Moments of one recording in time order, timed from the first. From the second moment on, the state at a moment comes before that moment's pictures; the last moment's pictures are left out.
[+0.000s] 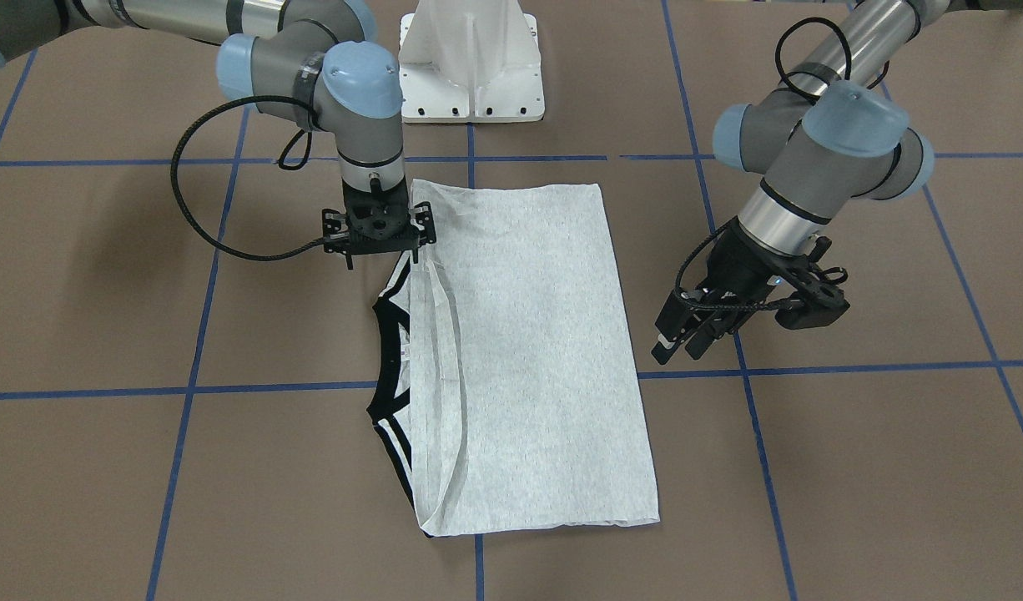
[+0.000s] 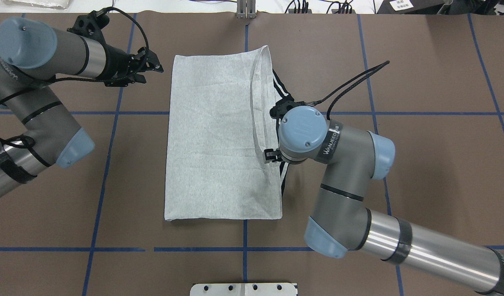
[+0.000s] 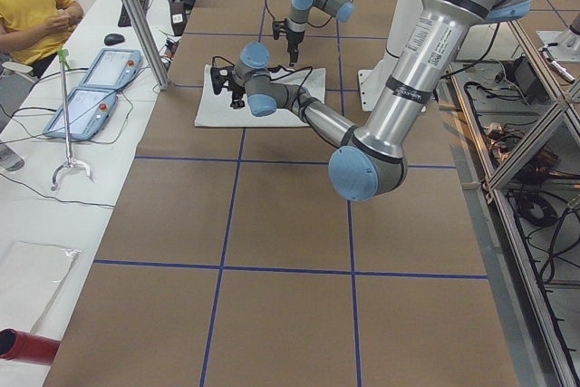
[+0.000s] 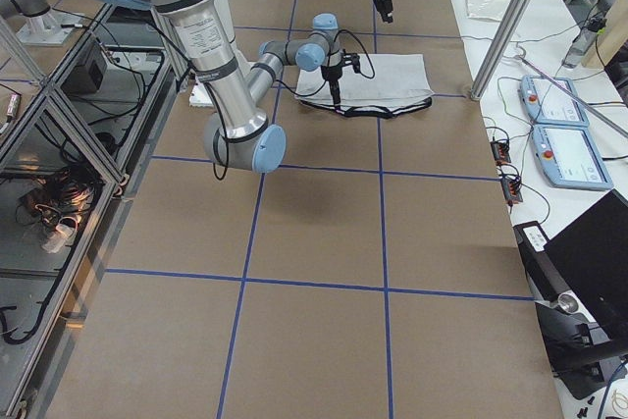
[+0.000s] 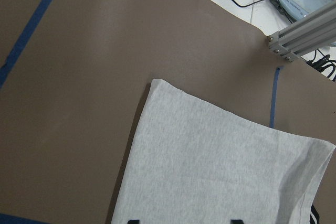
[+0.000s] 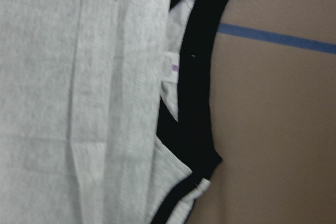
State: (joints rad) left arm -0.87 -2.02 -1.59 -2.30 -1.96 -1.51; right arm 0.48 -0.91 1.65 -1.60 1.69 1.07
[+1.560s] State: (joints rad) left arm -0.87 -1.99 -1.65 -2.29 -1.99 -1.51; right arm 0.60 -0.90 1.50 -1.52 1.66 0.88
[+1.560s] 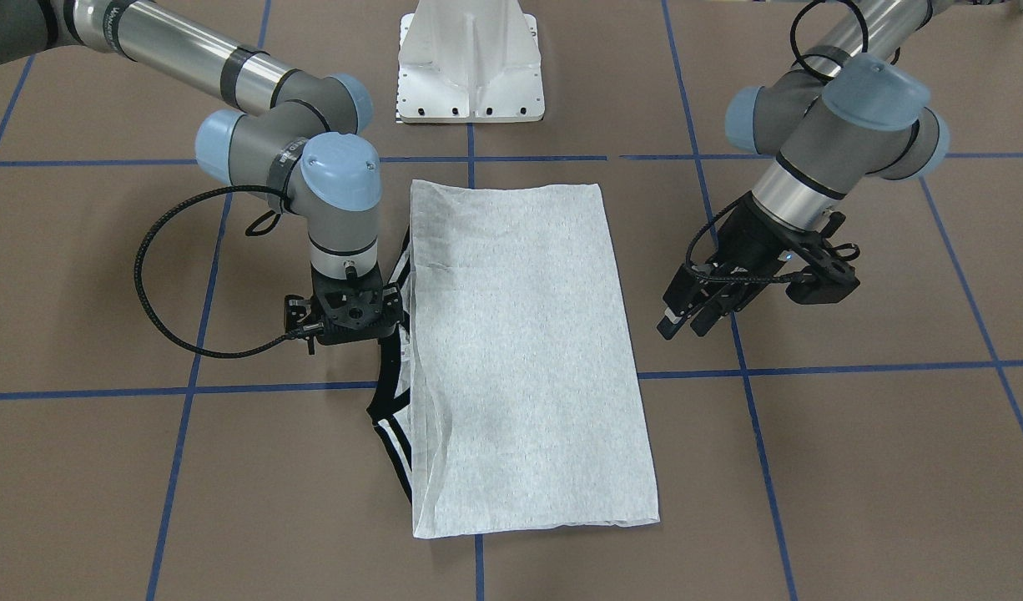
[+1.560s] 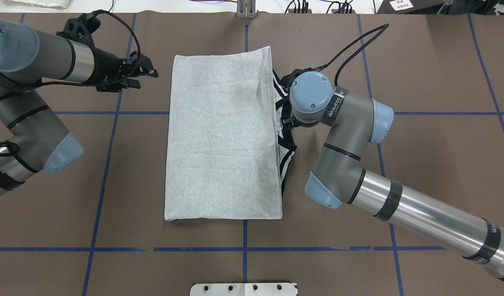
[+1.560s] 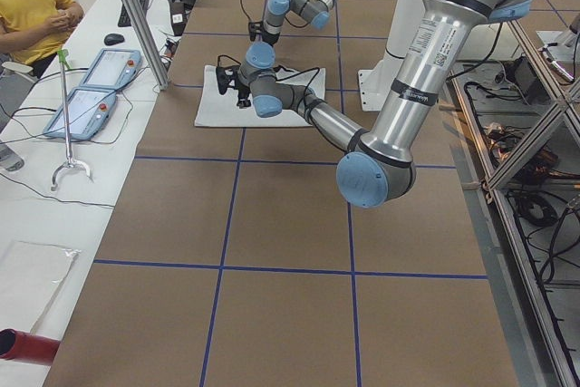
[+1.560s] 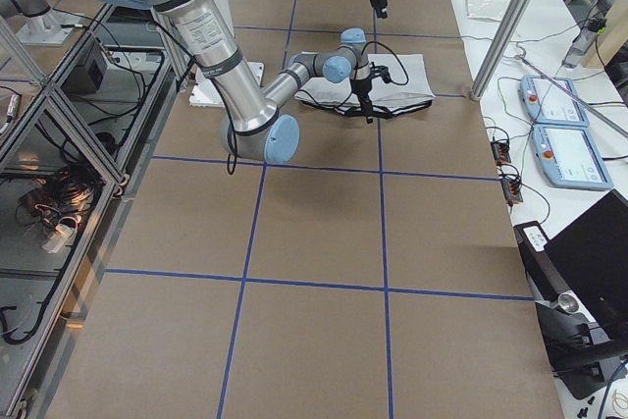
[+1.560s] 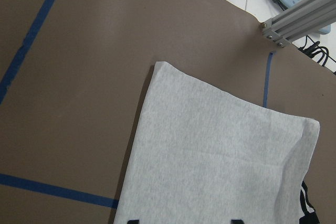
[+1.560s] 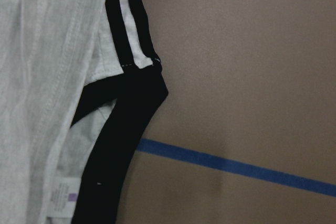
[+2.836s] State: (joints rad) left arm -0.87 -1.99 -1.68 -2.26 -1.99 -1.52; right arm 0.26 -1.03 1.86 -1.53 1.43 2.18
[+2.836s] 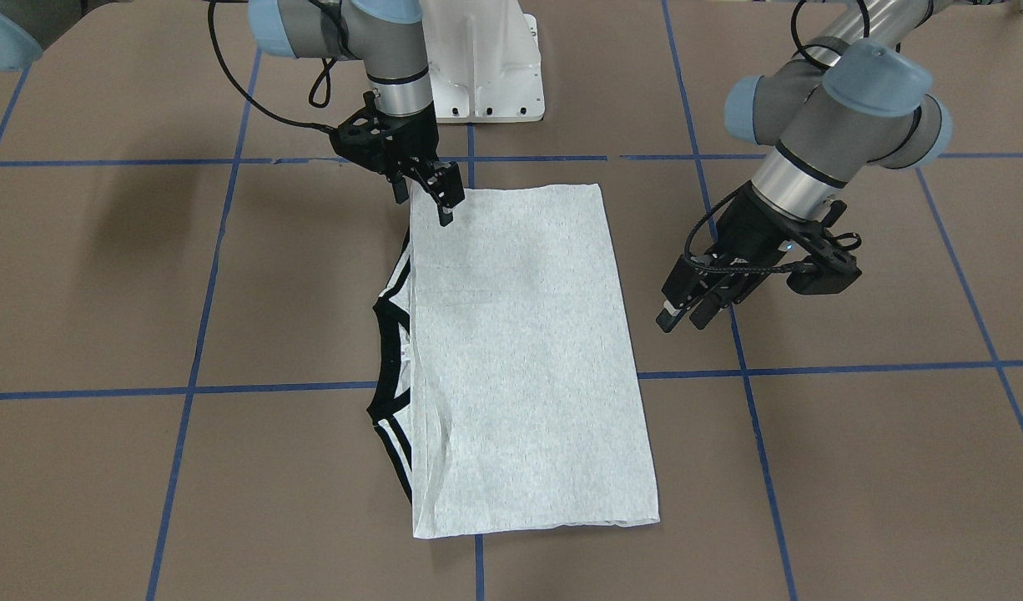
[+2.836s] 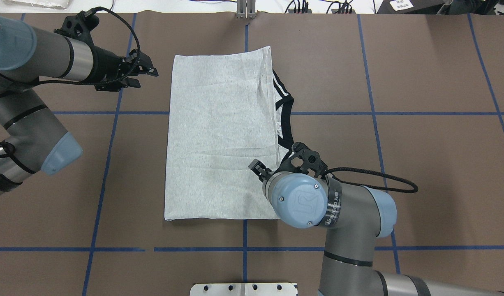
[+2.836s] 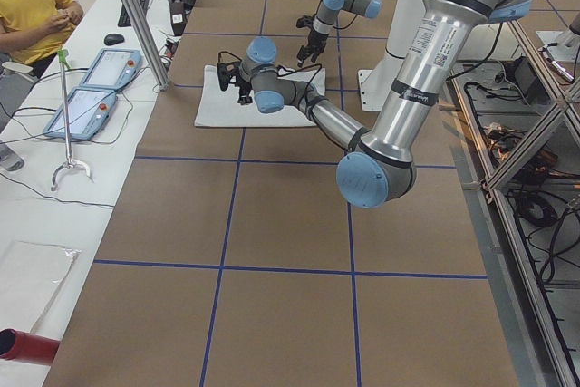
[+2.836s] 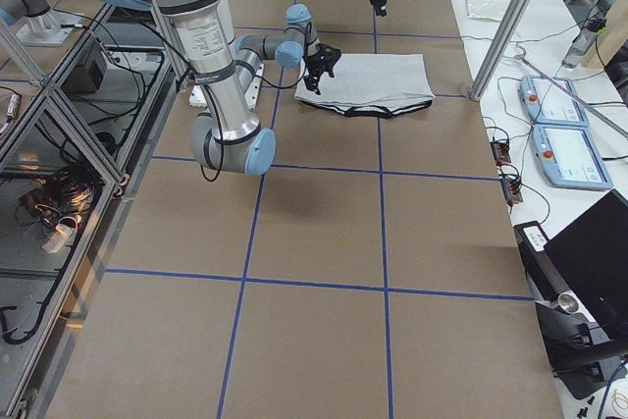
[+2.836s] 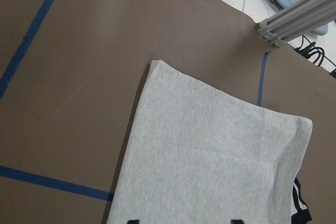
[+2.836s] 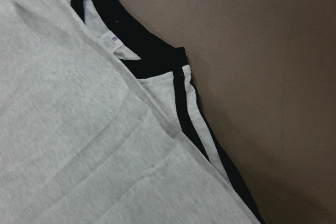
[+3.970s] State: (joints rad) left arm -0.87 -1.99 -1.68 -2.26 -1.99 -1.52; right arm 0.18 -1.05 1.82 -1.53 1.38 2.28
